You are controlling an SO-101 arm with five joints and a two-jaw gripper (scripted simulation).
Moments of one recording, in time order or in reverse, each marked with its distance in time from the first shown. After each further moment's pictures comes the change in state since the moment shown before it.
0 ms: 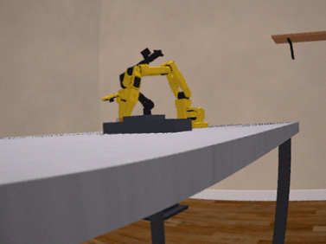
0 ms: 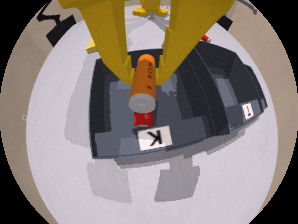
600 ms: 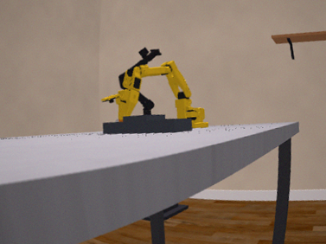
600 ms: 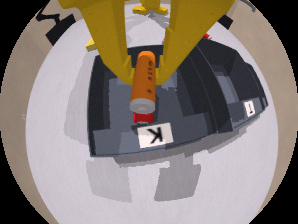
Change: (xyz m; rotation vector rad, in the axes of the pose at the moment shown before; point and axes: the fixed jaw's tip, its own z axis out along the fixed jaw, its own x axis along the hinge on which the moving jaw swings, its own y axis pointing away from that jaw) arm -0.001 0.000 0.003 0.000 -0.014 0.000
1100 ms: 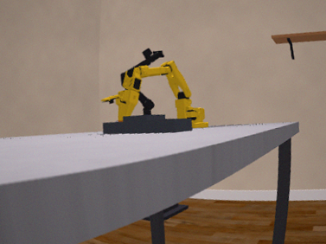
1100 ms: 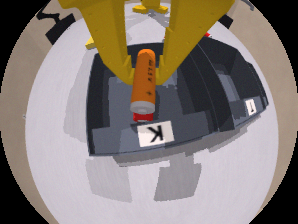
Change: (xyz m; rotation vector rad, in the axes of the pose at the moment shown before) arm 0.000 0.000 0.002 0.000 -0.007 0.000
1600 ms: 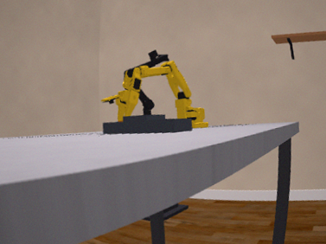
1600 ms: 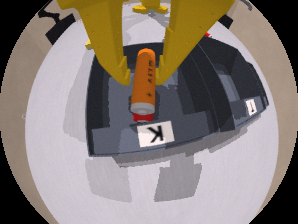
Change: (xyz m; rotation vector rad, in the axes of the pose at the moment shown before) arm 0.000 0.000 0.000 0.000 0.001 0.000
